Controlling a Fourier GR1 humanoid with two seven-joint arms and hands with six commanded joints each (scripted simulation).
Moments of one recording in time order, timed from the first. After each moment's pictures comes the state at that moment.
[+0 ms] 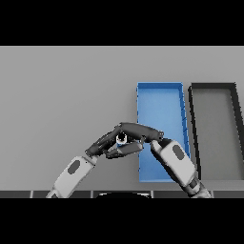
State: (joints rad) left arm -0.24 0.14 -0.56 -1.61 0.08 -0.22 -0.03; right arm -0.50 -0.14 0.40 -1.77 -0.37 0.59 0.32
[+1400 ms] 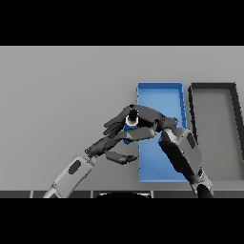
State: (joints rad) left arm -0.25 0.17 -0.59 -1.56 -0.05 -0.27 0.08; right arm -0.69 -0.18 0.24 -1.84 -0.83 0.35 0.60
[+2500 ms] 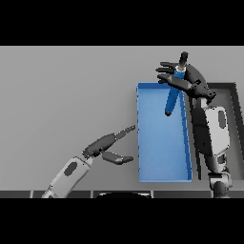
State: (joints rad) left arm -0.23 0.20 -0.57 -1.61 -0.03 -0.27 0.10; right arm -0.72 -0.39 -0.02 -1.35 -0.64 0.13 0.60
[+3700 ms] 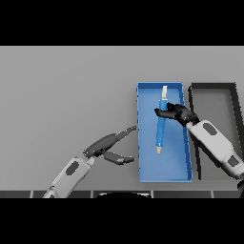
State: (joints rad) left arm -0.23 0.18 -0.58 -1.59 -0.03 -0.27 0.10; right arm -0.72 -0.74 0.86 -1.15 -0.90 -0.05 0.54
